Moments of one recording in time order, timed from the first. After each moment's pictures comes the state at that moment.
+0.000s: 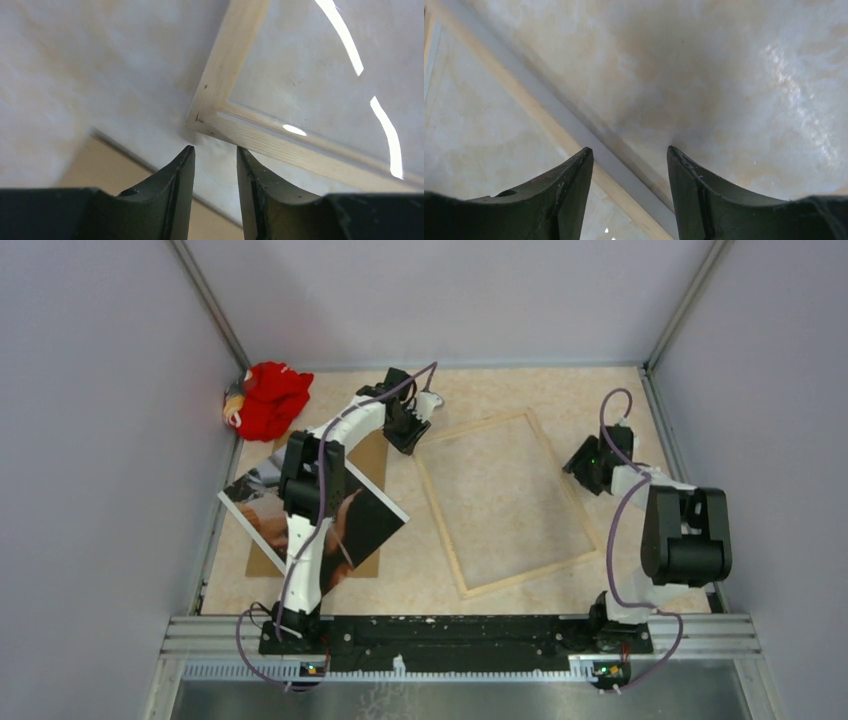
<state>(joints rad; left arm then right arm) -0.38 2.19 1.76 -0.74 0.19 0.46 -0.06 1.63 0.84 -0.08 0.01 0.61</state>
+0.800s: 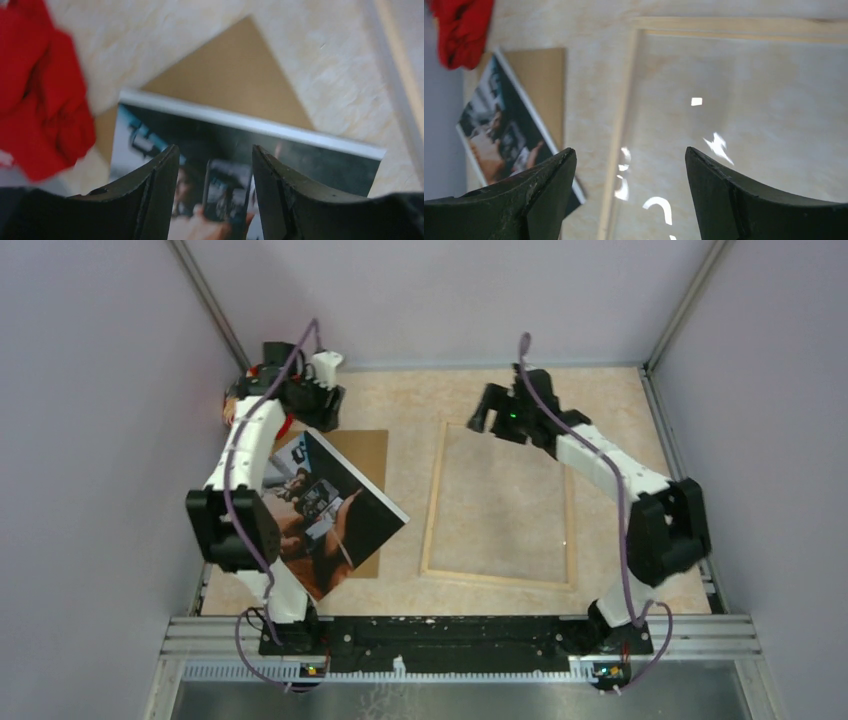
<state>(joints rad) -0.10 1.83 1.73 -0.82 0.32 0.43 0.37 1.56 1.21 -0.31 -0.03 0.60</state>
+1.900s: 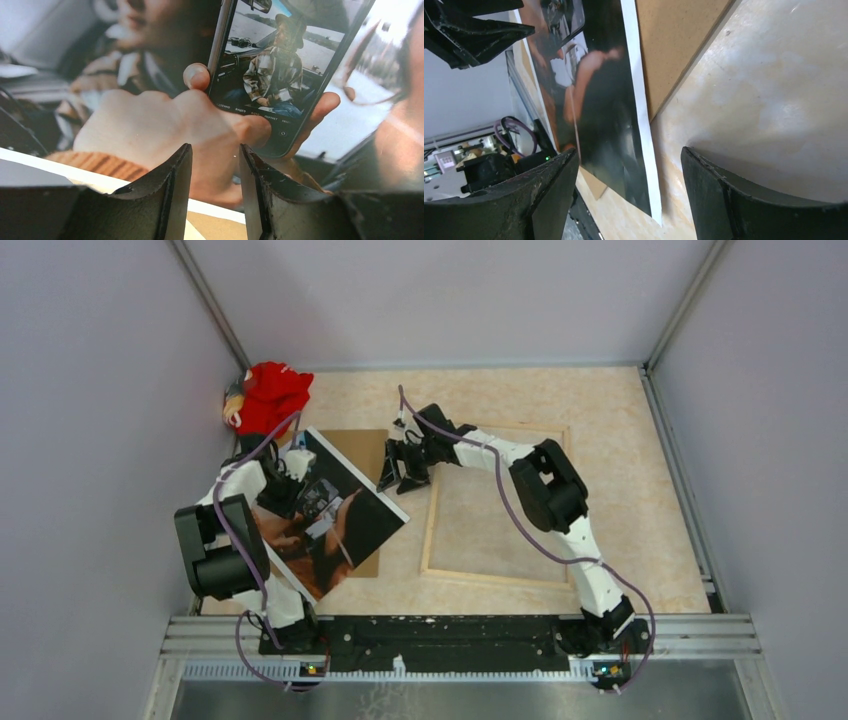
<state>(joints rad) 0.27 1.58 0.96 -0.66 0.12 0.71 0.71 2.36 1.80 -0.31 -0.69 0.57</state>
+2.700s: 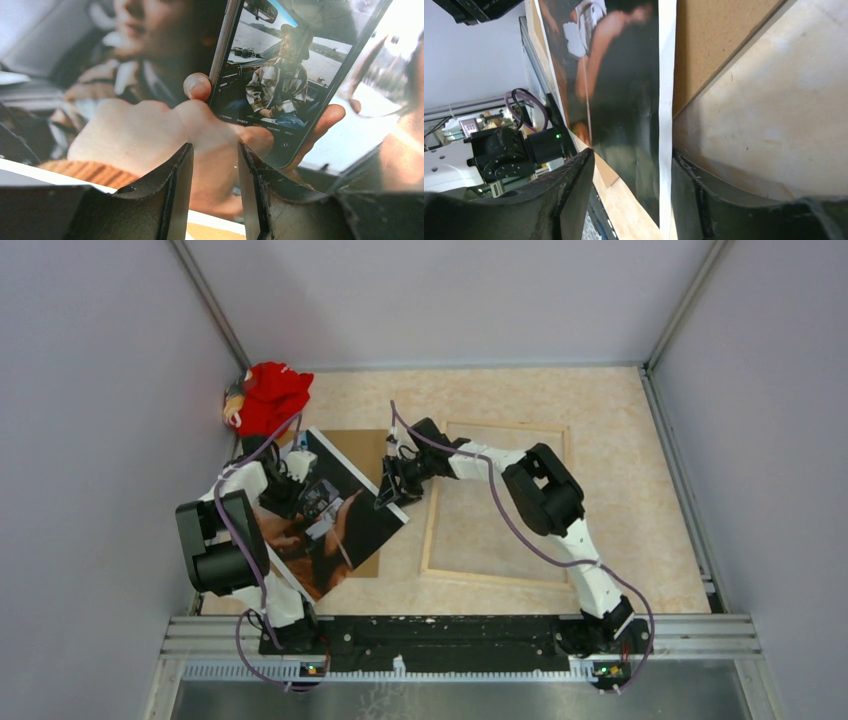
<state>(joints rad) 0.27 1.61 0.95 -0.60 0.13 0.71 0.75 2.36 1.71 -0.22 -0.79 0.61</state>
